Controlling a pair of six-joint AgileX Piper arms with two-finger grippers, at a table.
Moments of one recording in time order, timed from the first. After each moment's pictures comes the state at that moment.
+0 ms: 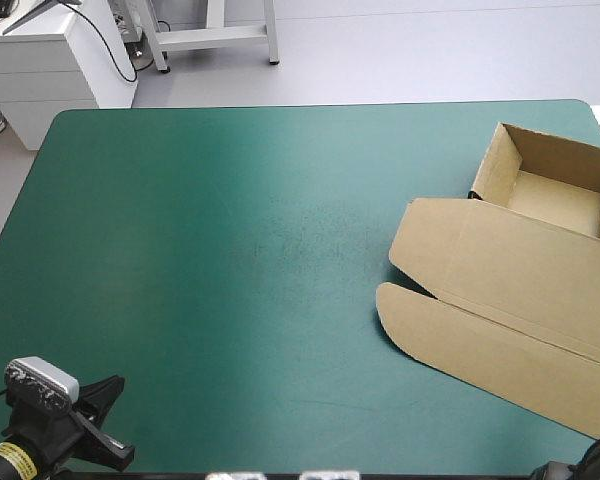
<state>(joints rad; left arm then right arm) -0.57 0.19 -0.49 0.11 0.96 -0.09 -0.59 1.89 -1.93 0.11 1.24 -0.11</state>
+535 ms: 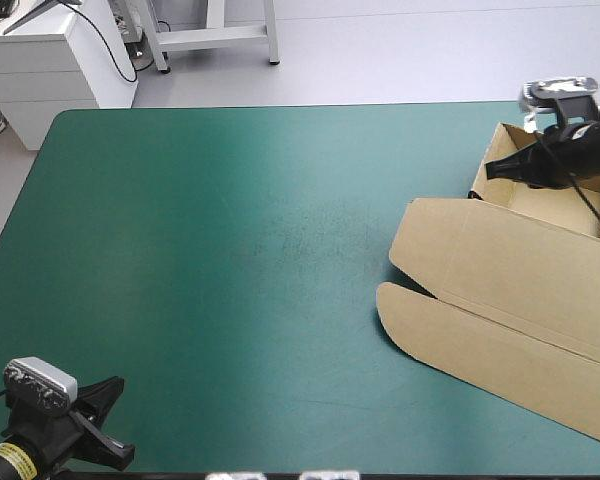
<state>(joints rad) -0.57 0.19 -0.49 0.11 0.97 -0.12 -0.09 1.47 -1.69 0.25 1.23 -0.29</state>
